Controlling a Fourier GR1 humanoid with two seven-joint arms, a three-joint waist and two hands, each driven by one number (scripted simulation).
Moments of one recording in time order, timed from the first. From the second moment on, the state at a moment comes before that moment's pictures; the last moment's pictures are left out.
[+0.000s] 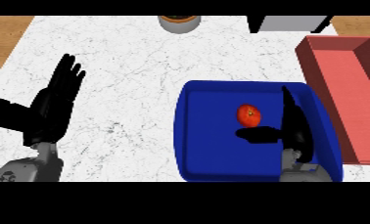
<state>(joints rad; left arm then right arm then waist) -0.11 0.24 -0.01 -1.65 0.24 0.19 0.21 -0.09 -0.03 0.15 -1.68 0.71 -0.15 0.94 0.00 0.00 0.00</state>
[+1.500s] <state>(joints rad) -0.09 0.13 0.05 -1.67 0.13 0.12 0.21 -0.16 0.00 0.13 -1.42 0.68 -0.23 0.83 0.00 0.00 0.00</state>
